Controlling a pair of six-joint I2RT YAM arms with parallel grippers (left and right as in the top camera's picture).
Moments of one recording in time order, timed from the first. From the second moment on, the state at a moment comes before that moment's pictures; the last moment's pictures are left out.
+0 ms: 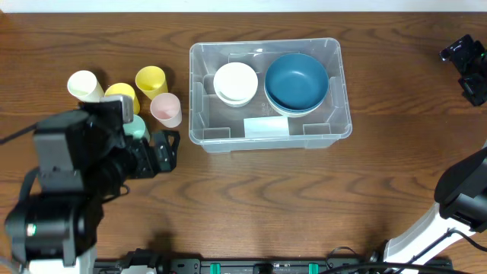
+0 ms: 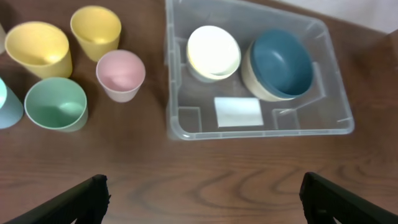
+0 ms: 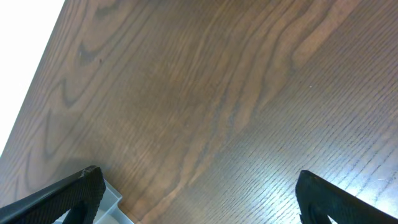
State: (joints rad) left arm 0.01 0.98 1.35 -1.21 0.32 -0.20; right arm -0.45 2.00 1.97 -1.13 -0.14 0.57
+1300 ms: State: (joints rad) left arm 0.01 1.62 1.35 -0.96 -0.04 -0.37; right arm -0.45 2.00 1.97 -1.13 -0.14 0.57
